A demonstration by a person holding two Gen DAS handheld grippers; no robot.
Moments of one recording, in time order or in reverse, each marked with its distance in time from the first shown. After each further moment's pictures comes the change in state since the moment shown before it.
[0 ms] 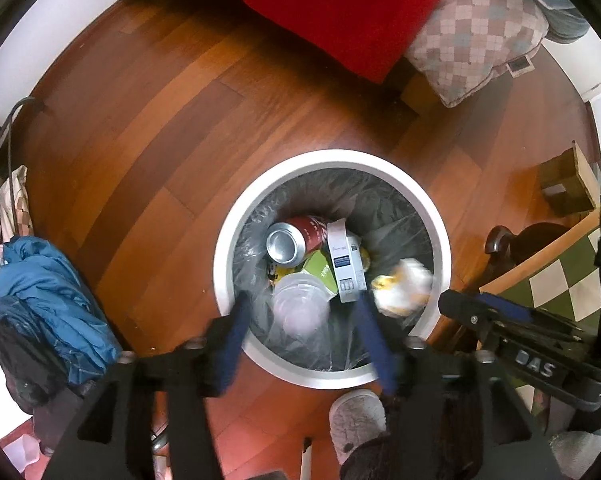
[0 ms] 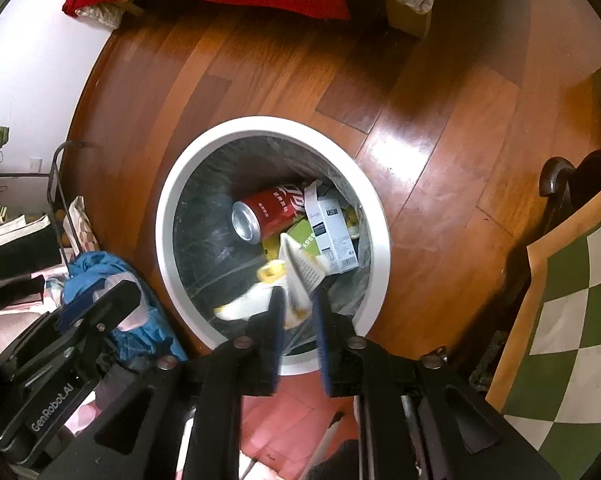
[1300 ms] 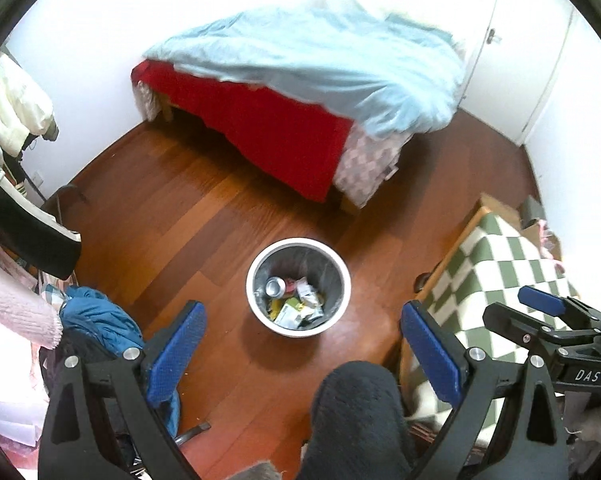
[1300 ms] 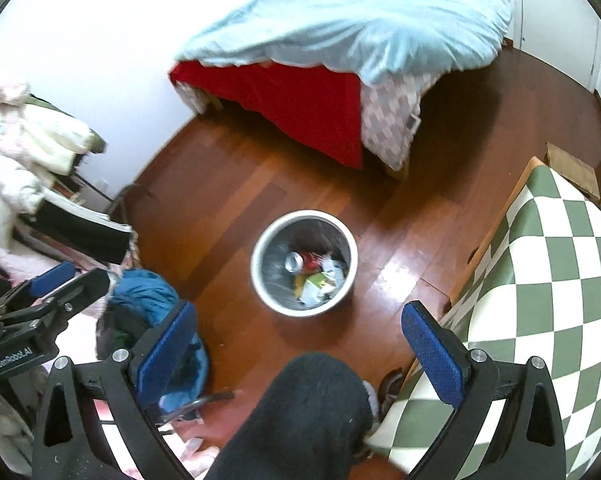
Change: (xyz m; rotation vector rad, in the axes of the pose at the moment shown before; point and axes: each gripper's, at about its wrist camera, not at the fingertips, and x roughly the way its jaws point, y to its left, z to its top) left arm -0.323 -0.017 -0.180 0.104 -0.467 -0.070; right arm -0.352 0.031 -0.269 -0.216 -0.513 0.061
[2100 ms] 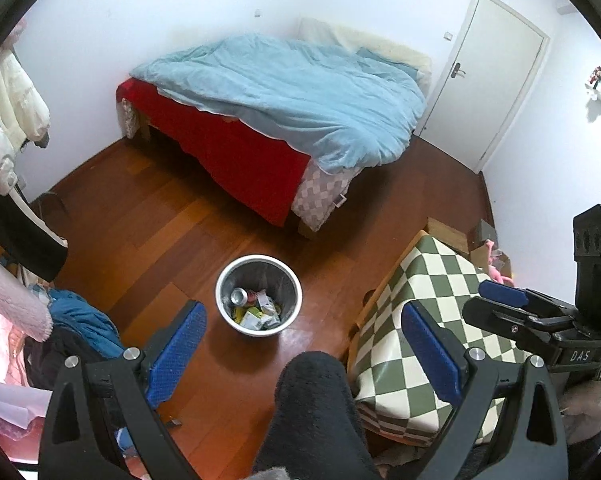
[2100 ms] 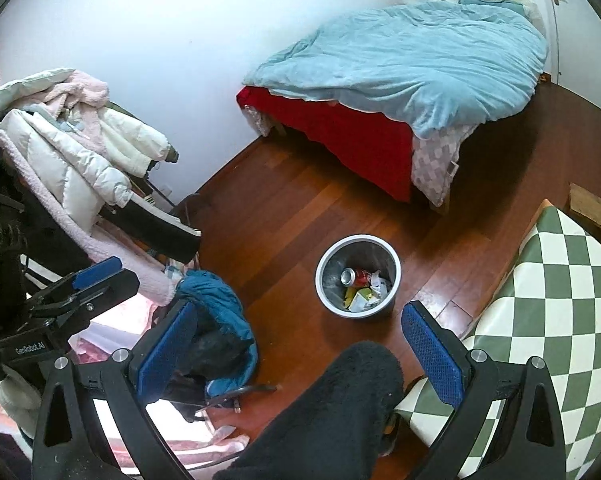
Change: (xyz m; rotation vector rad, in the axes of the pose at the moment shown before) left arm -0.095 -0.004 -0.014 -0.023 -0.084 -0.148; right arm -0.136 0.046 -0.016 -0.086 -0.068 0.149
